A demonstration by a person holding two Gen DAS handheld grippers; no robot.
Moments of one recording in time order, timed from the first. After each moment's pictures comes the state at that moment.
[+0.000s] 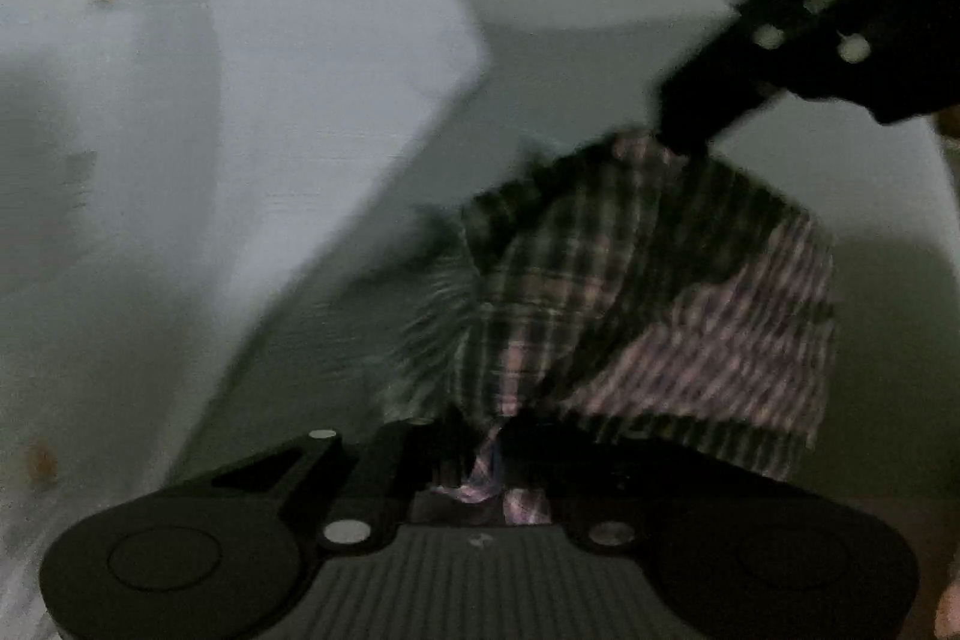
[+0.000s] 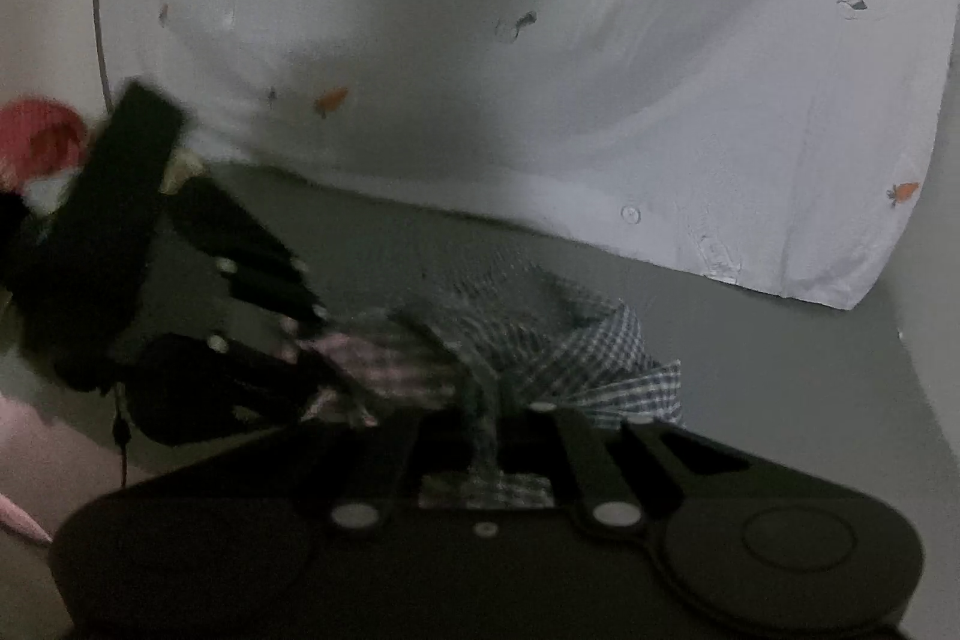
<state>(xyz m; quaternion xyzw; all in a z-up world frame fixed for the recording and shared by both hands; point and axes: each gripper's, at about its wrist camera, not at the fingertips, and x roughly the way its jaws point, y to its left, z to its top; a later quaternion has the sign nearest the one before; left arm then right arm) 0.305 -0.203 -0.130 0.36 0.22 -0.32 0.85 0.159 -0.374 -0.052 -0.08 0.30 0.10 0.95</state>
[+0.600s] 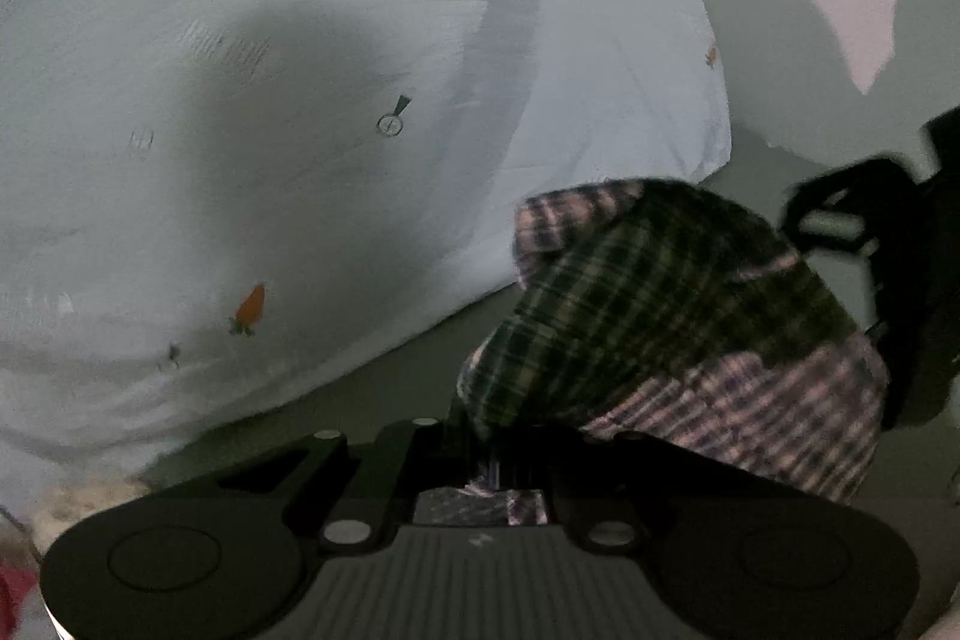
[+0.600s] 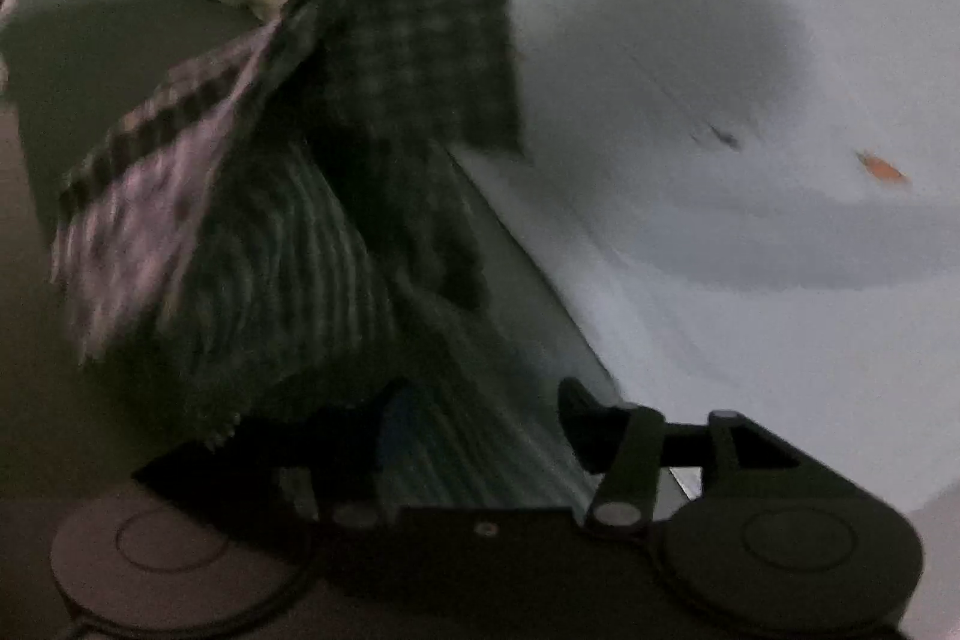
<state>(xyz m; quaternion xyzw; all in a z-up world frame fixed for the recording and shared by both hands) 0.289 -0.125 -0.076 0.19 0.23 -0.17 0.94 0.221 -0.303 -0.123 -0.42 0.24 0.20 0.85</state>
